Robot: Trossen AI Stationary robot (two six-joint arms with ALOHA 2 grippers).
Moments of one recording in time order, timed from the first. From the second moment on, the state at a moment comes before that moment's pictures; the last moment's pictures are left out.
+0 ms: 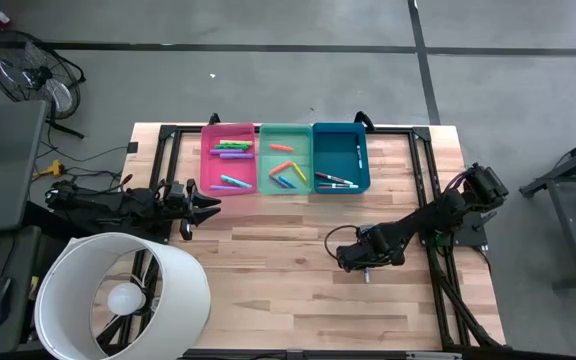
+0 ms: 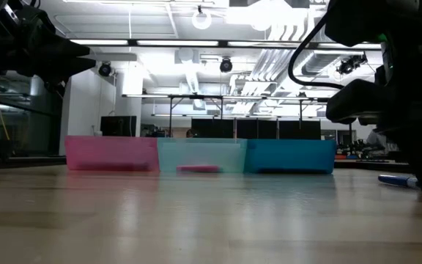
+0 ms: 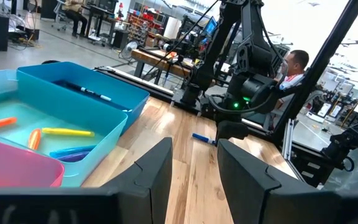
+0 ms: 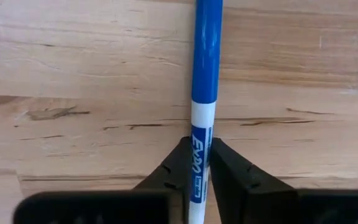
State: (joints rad) left arm -0.22 0.02 0.02 0.05 -0.32 -0.35; right arm 0.42 1.70 0.85 -0.69 -0.12 1.96
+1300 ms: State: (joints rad) left arm -0.22 0.02 0.02 0.05 -0.32 -0.35; right arm 0.35 1.63 0.94 -0.77 -0.10 1.71
